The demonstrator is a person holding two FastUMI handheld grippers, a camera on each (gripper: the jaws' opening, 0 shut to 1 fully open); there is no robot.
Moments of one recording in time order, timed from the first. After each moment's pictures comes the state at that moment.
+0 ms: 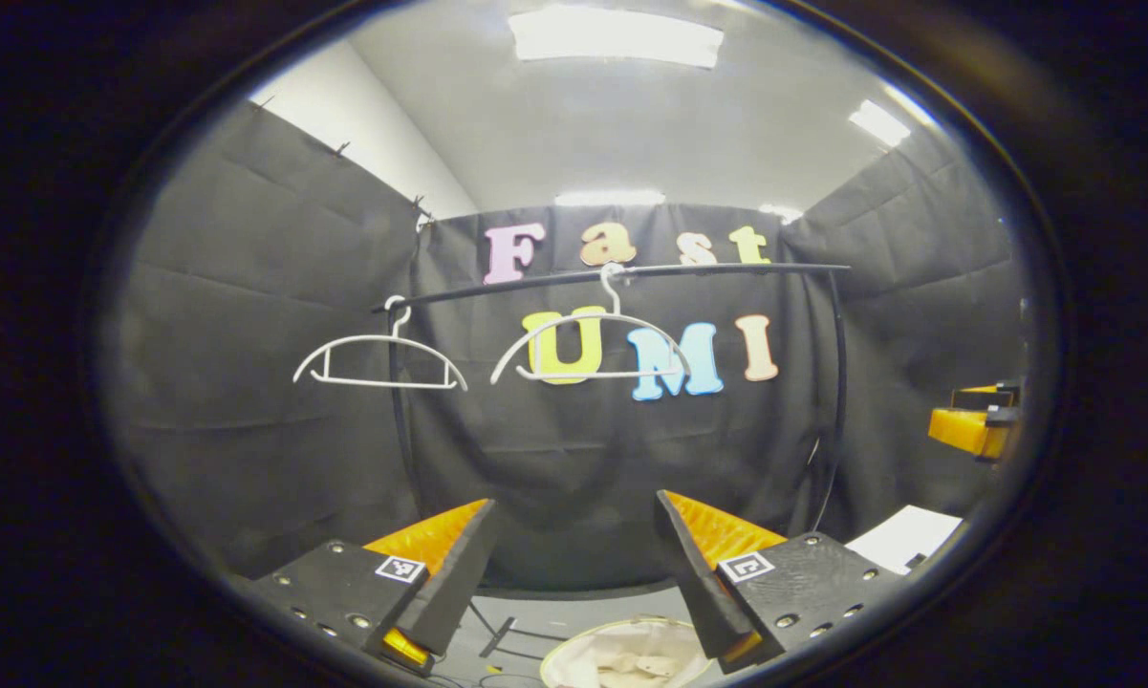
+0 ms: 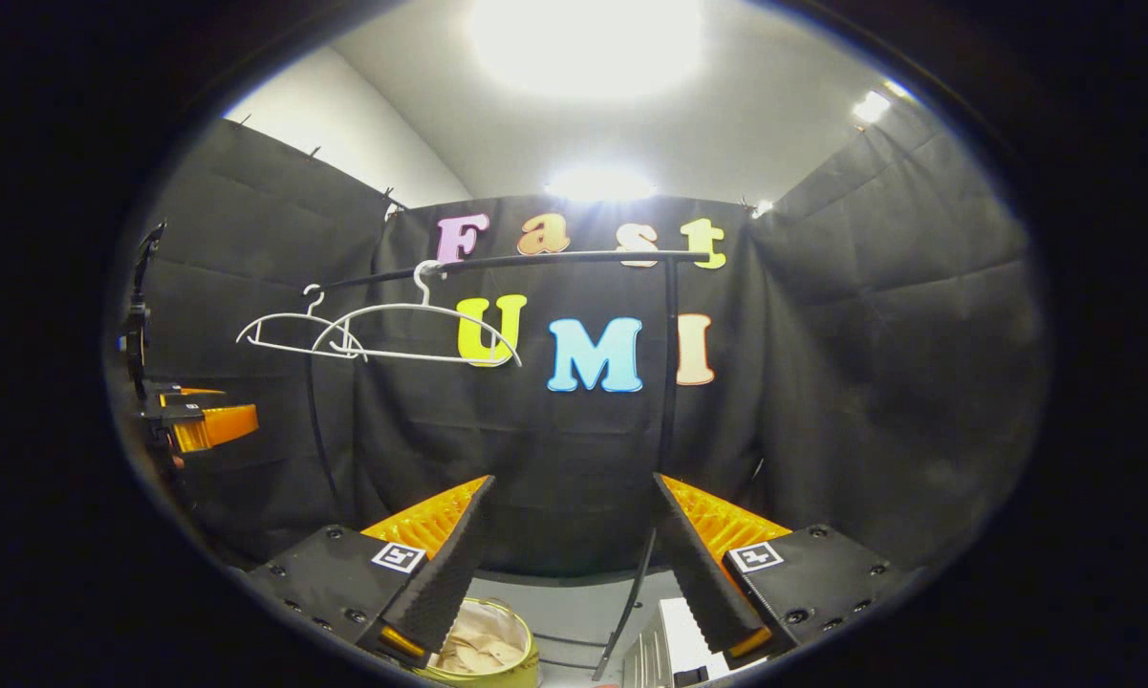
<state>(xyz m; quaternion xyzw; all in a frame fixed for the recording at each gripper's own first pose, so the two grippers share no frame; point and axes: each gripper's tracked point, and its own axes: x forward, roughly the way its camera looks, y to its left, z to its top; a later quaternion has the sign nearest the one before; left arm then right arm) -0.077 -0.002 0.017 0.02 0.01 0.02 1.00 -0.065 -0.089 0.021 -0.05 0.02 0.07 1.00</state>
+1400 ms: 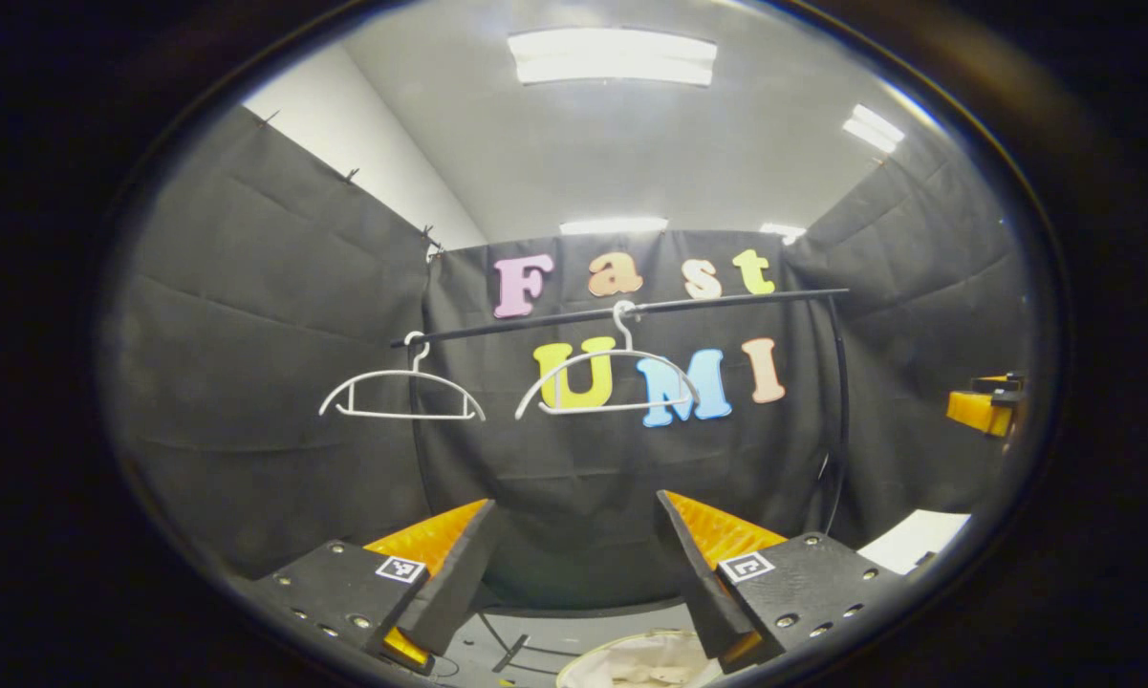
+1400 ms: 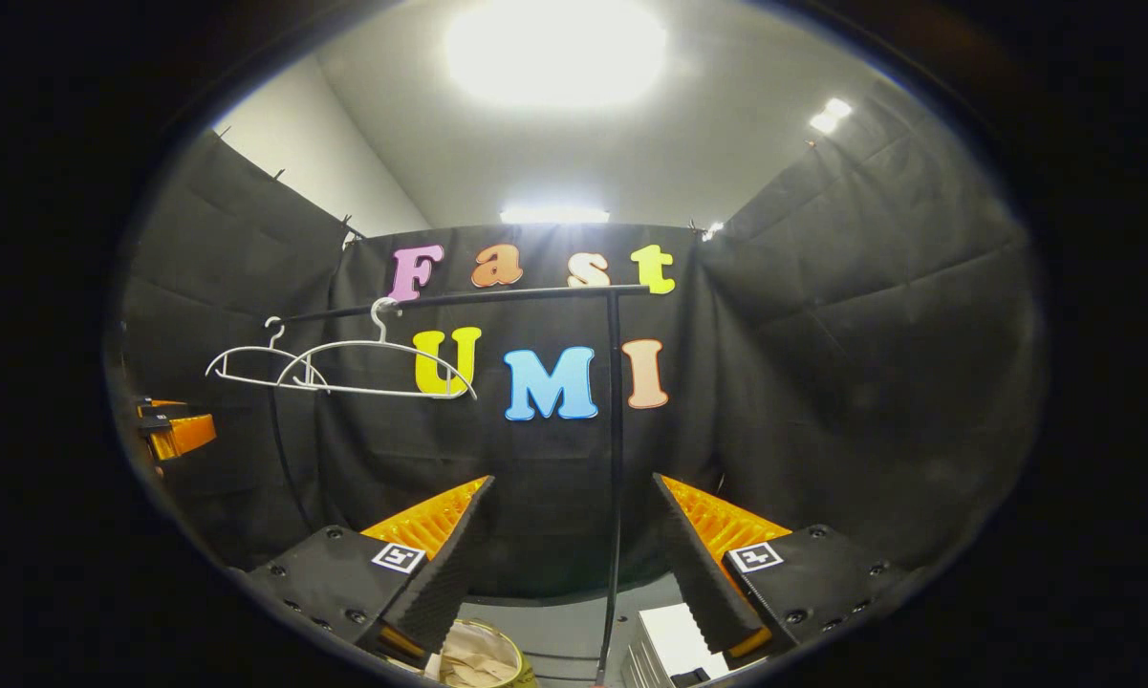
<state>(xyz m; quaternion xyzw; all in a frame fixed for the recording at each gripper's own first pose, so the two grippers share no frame) -0.091 0.004 0.036 0.01 -0.04 0.03 1.00 -0.076 -0.110 0.040 -0.02 -0.02 0.01 1.00</state>
